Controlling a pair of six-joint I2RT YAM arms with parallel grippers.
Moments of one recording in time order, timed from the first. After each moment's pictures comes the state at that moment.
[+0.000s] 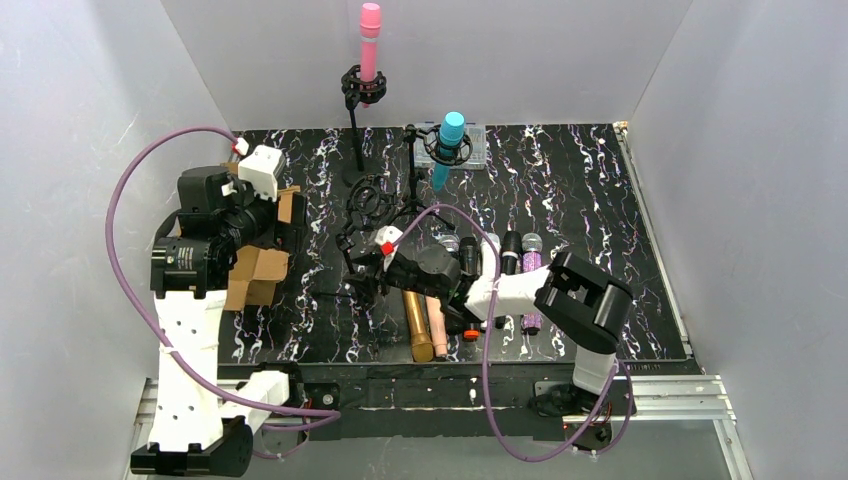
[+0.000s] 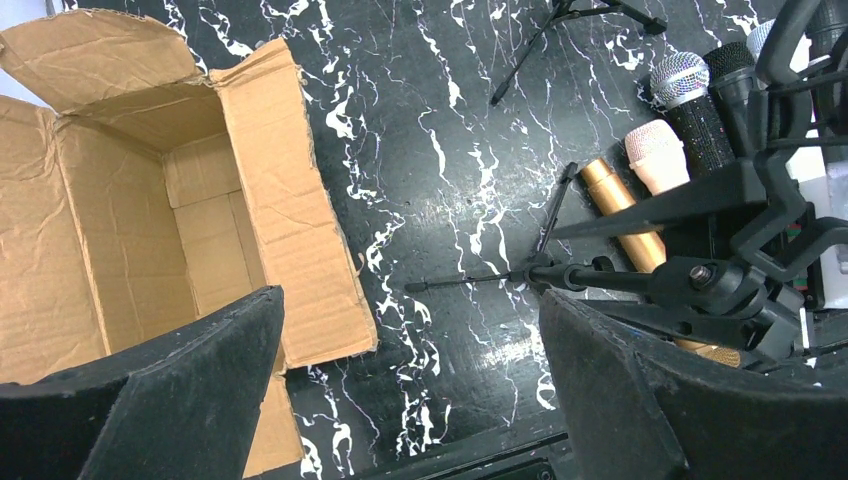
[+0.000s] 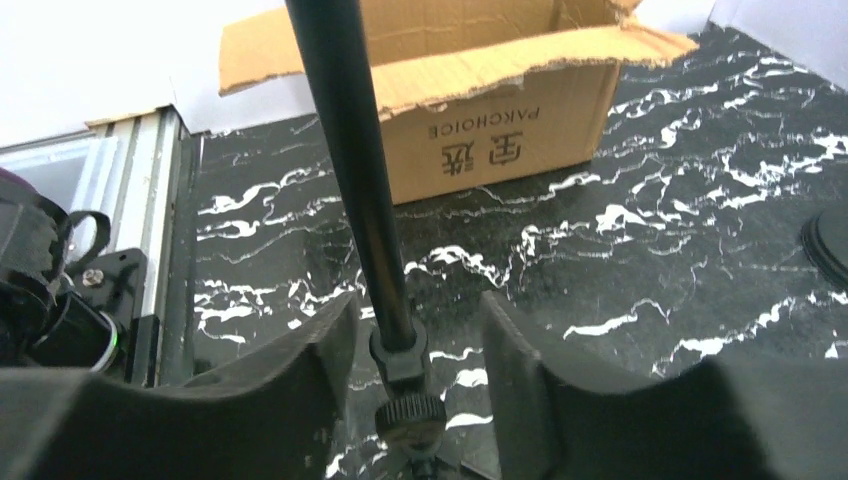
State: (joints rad) left arm -0.02 0.98 1.46 -1.12 0.23 0.21; right arm 1.11 1.82 0.91 0.96 -0.20 0.05
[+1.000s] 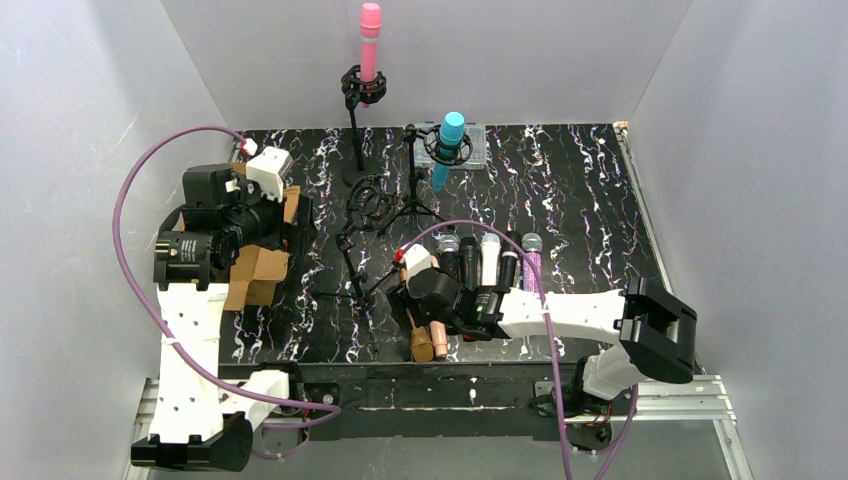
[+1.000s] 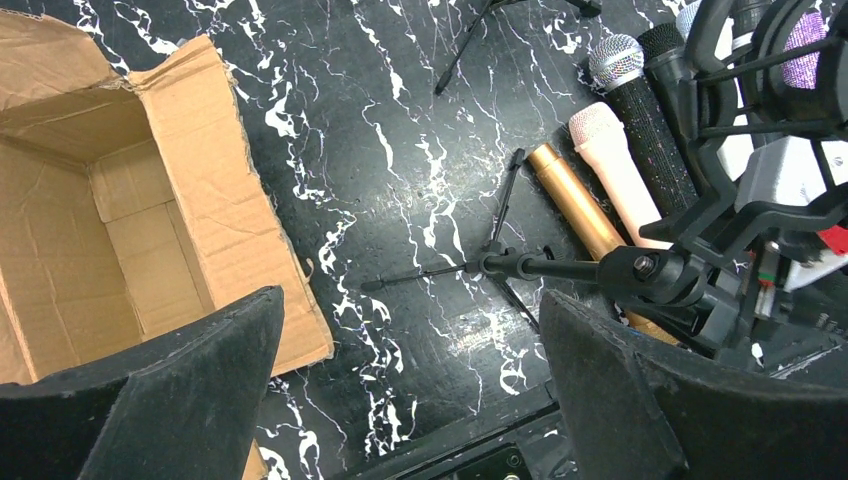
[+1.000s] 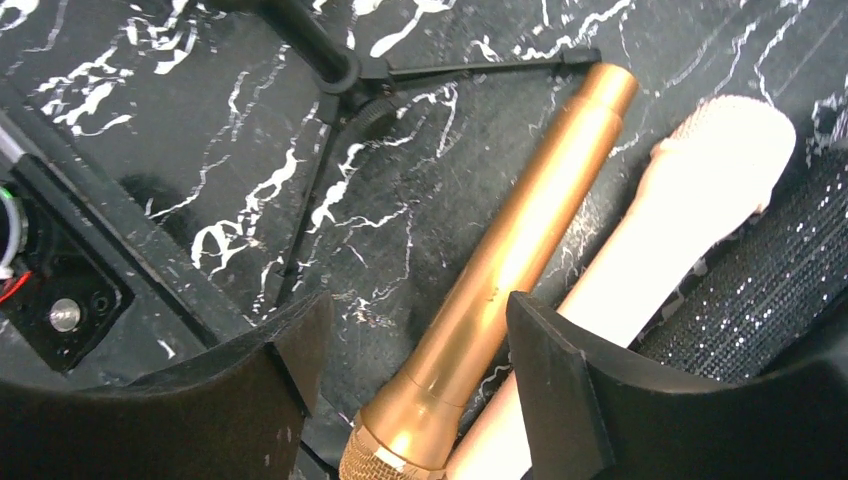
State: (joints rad) left arm -0.02 1.01 1.46 -1.14 0.33 0.20; right arm 1.26 1.47 0.89 -0.05 0.27 0.42
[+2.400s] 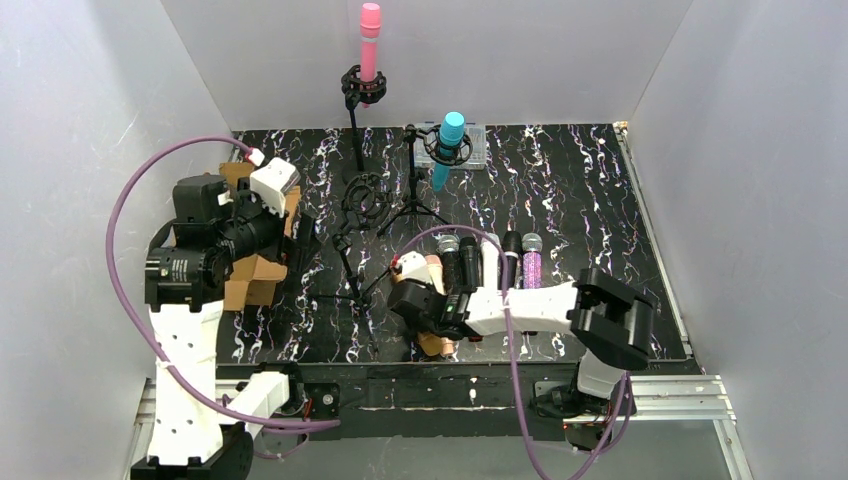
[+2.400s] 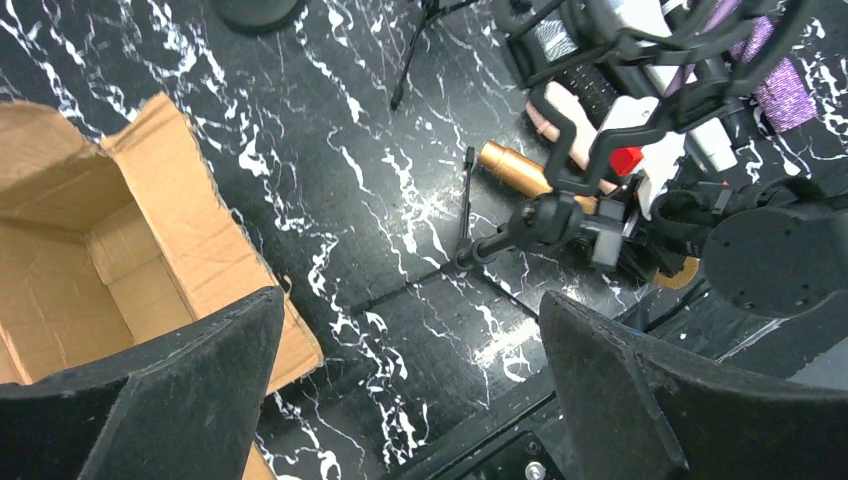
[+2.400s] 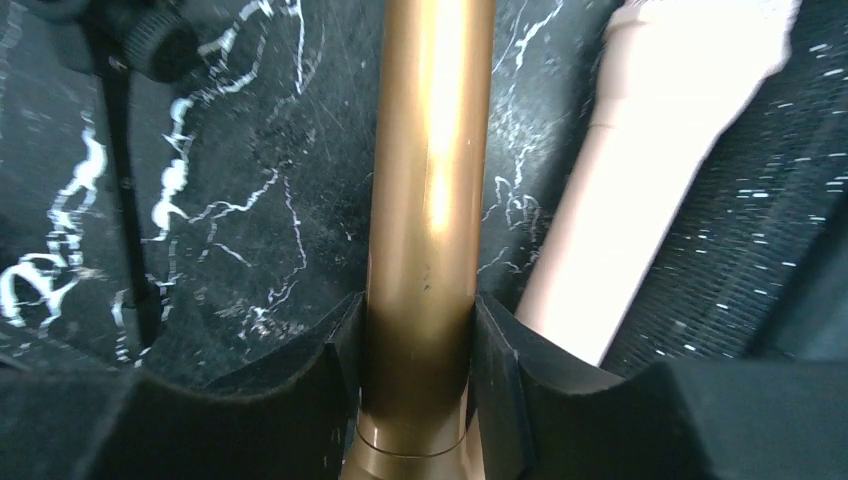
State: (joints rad) left arm -0.02 0.95 1.46 -1.18 0.45 0.33; right arm 1.29 1.72 1.01 -0.28 0.44 0.63
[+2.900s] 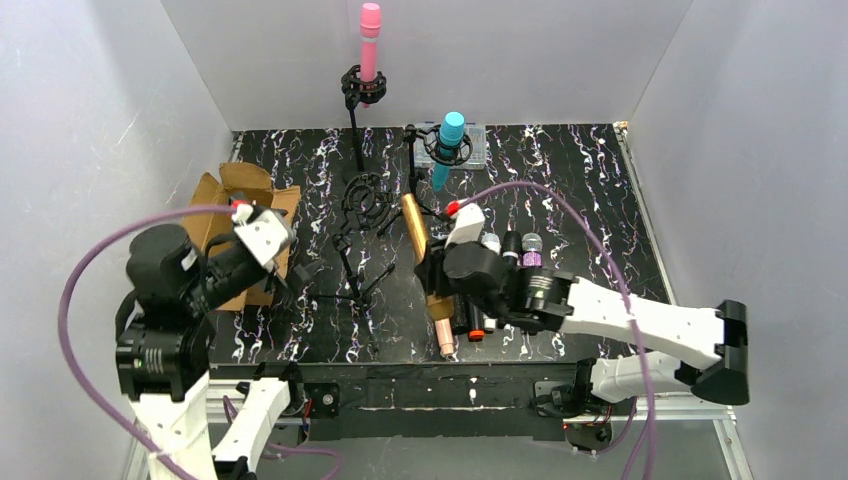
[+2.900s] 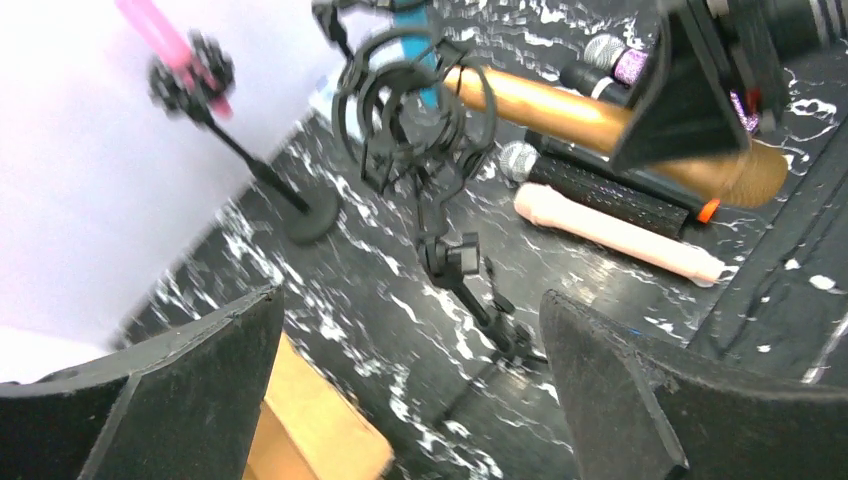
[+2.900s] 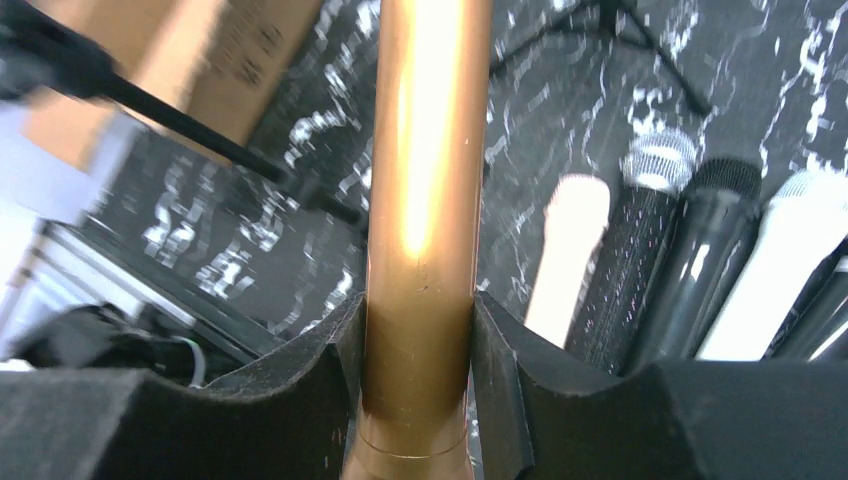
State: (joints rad) left arm -0.02 0.75 1.49 -1.10 0.68 0.52; right arm 1.29 1.23 1.10 -0.43 0.54 0.65
